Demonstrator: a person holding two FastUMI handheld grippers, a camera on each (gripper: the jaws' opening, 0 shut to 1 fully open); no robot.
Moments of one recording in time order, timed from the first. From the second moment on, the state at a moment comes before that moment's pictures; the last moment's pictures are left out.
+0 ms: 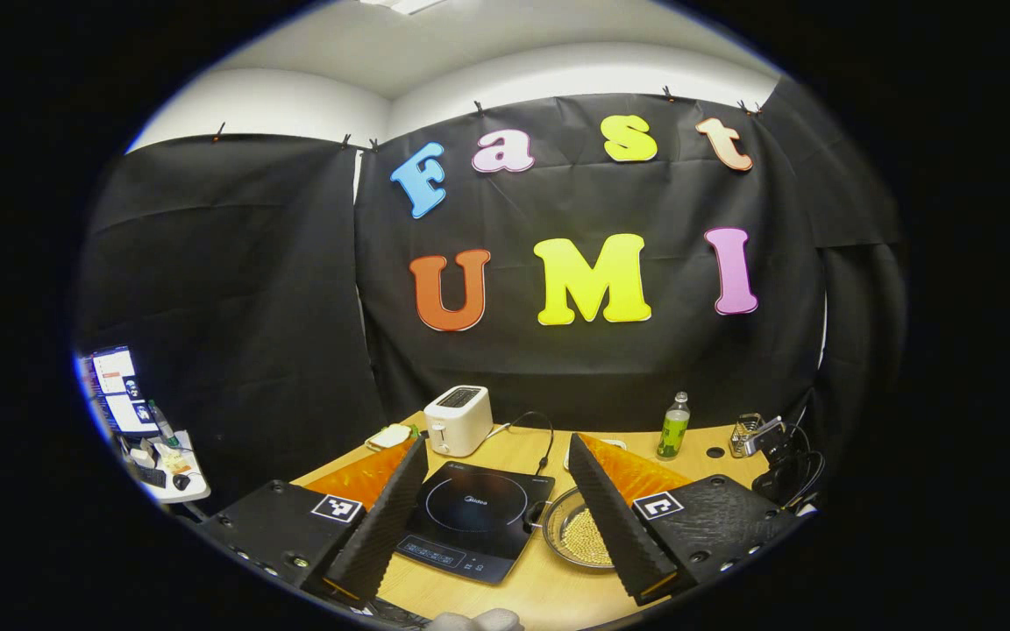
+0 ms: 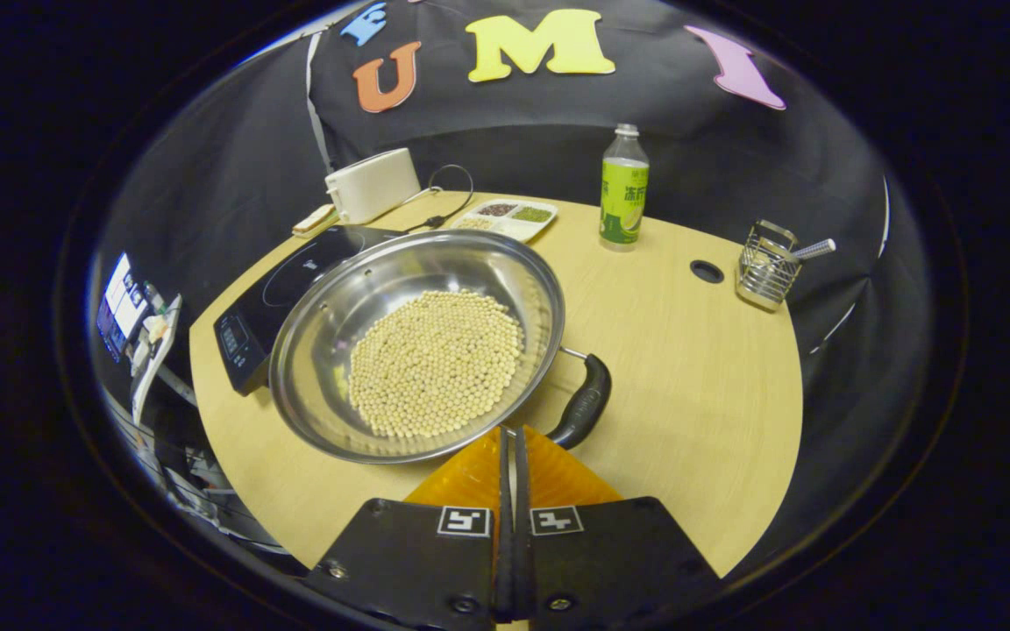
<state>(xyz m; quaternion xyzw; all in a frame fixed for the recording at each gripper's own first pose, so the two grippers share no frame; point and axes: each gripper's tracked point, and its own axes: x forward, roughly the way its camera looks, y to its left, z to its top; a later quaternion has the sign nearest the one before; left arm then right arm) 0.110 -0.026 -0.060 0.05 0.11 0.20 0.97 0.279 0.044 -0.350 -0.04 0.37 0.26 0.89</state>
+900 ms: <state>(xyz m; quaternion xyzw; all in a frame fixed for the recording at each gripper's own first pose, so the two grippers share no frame) 0.137 -0.005 -0.111 0.03 0.13 0.09 0.99 0.239 0.018 -0.293 -0.01 0.32 0.15 0.94</state>
